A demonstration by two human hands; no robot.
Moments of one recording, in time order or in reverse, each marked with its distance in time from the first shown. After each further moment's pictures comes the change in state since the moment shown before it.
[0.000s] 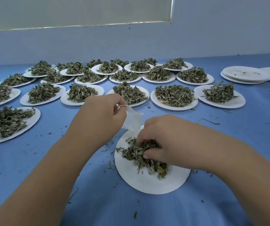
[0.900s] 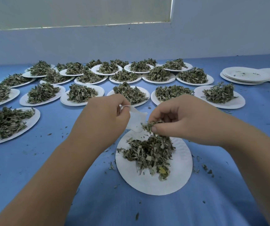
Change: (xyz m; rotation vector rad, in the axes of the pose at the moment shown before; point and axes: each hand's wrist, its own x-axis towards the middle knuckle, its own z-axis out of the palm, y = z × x) left_hand -0.004 0.005 0.000 -0.057 0.001 -0.019; right_hand -0.002 0.026 -0.019 0.513 0.249 0.022
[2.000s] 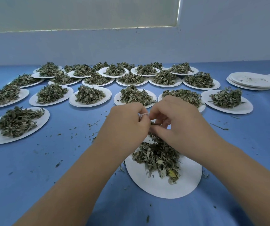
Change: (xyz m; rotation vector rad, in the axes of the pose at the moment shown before) left_hand -0.003 0.011 0.017 -0.148 -0.040 -0.084; right_hand 0.015 -0.003 0.040 -0.253 0.346 -0.110
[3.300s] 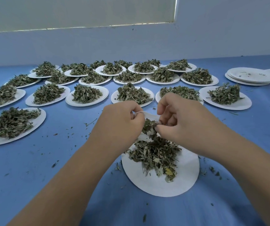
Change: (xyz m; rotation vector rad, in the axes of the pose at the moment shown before) left_hand 0.001 -0.005 -0.001 -0.021 -0.024 -0.011; right_hand -0.007 0.007 -0.017 0.106 -0.133 0.228
